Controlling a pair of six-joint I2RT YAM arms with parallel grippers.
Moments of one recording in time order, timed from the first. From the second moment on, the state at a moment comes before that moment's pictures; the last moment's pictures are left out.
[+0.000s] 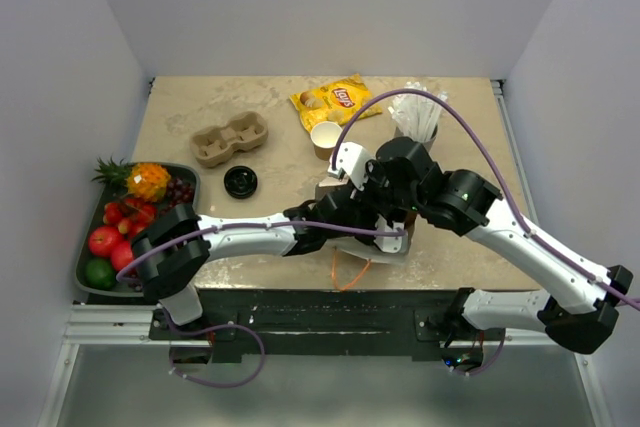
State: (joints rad) left arm -1.11 1.68 1.01 0.29 0.09 0.86; right arm 0.92 1.17 1.36 -0.87 0.11 -0.37
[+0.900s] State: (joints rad) left arm -1.11 1.68 1.08 0.08 0.04 1.14; right arm 0.91 1.16 1.33 -0.82 0.14 -0.36
